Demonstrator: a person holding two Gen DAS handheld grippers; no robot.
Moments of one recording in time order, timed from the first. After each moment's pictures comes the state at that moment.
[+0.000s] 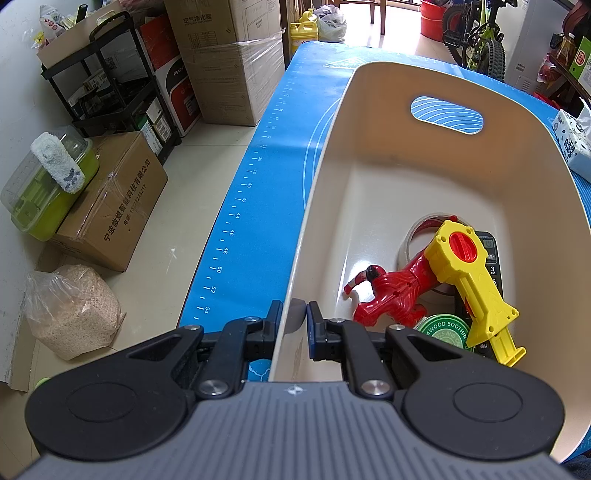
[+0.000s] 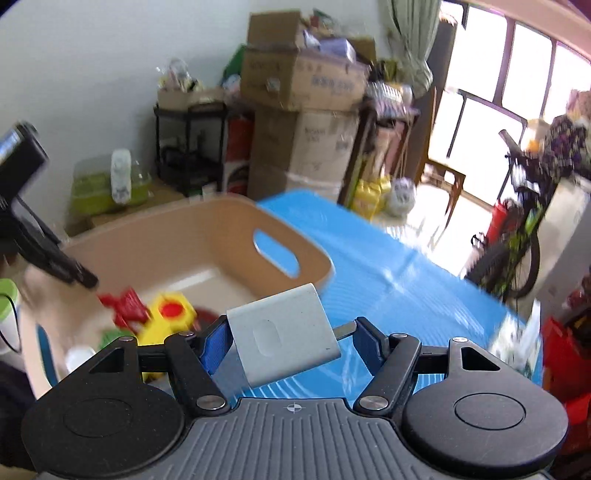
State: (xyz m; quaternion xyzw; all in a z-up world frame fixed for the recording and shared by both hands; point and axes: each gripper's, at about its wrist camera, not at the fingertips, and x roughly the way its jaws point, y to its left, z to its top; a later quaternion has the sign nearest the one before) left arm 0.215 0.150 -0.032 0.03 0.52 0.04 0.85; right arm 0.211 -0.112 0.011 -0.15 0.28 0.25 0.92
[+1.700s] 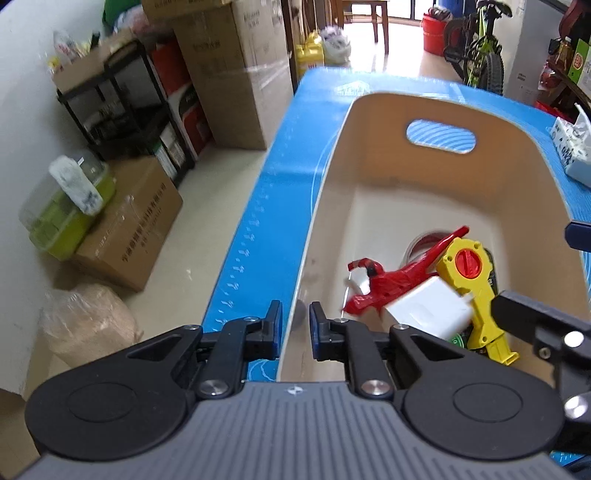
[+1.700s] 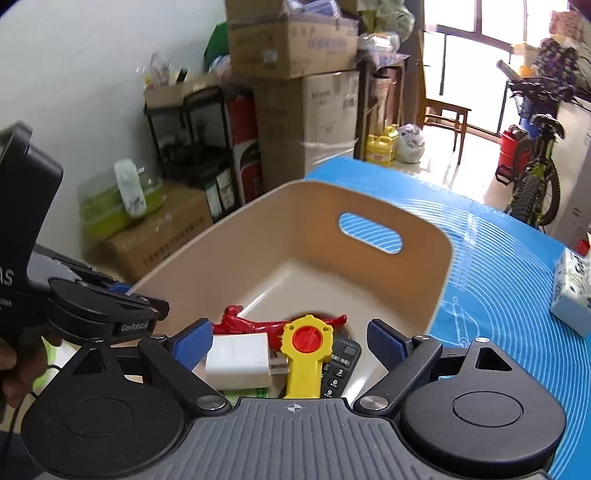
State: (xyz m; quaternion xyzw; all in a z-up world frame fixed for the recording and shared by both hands) left arm 0.200 0.139 -0.009 0.06 0.48 0.06 0.87; right arm 0.195 -0.015 -0.003 -0.05 0.36 0.22 0.90
